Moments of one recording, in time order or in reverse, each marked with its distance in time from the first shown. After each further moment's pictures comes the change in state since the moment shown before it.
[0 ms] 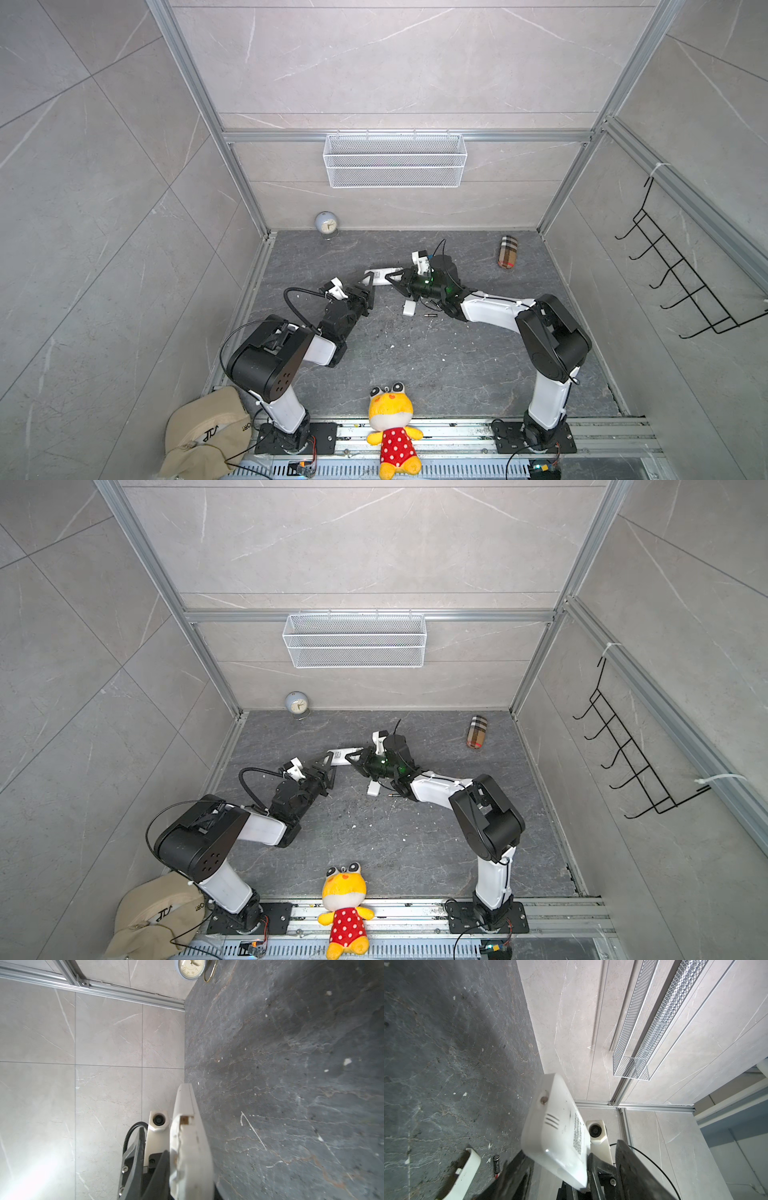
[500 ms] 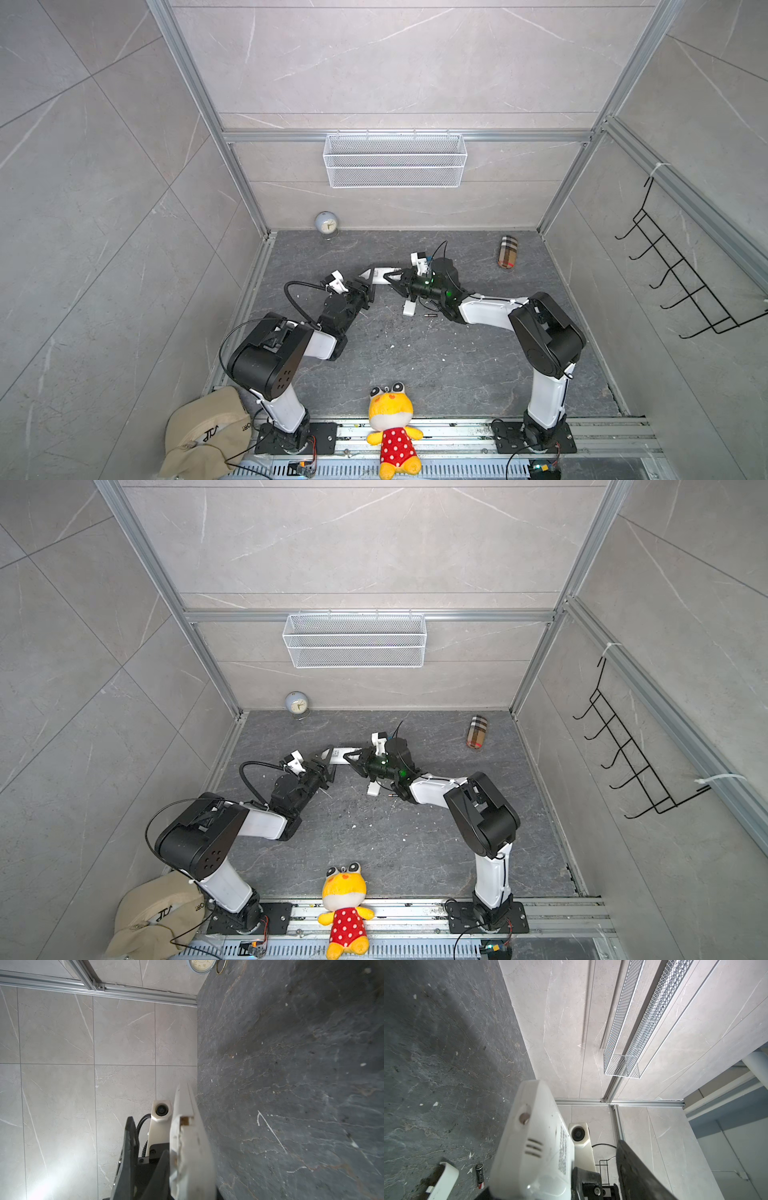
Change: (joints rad) left arm 0.028 0.012 0.047 -0.002 0.043 -0.001; right arm -0.001 0.027 -0.033 0.129 -0.038 0.082
